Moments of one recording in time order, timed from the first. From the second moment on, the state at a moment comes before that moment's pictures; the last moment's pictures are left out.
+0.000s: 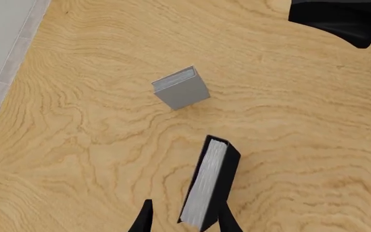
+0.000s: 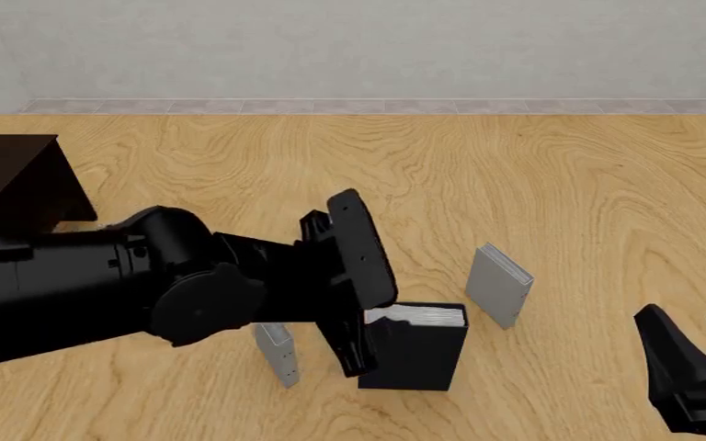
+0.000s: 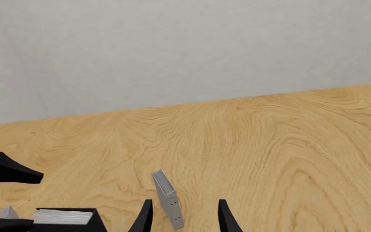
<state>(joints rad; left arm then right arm) -0.94 1.45 -0.95 0.28 0.45 0.10 0.04 0.00 -0.01 0.16</state>
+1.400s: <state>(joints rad) -0.94 1.63 -0.93 0.24 0.43 0.11 0.04 0.00 -0.01 0.18</state>
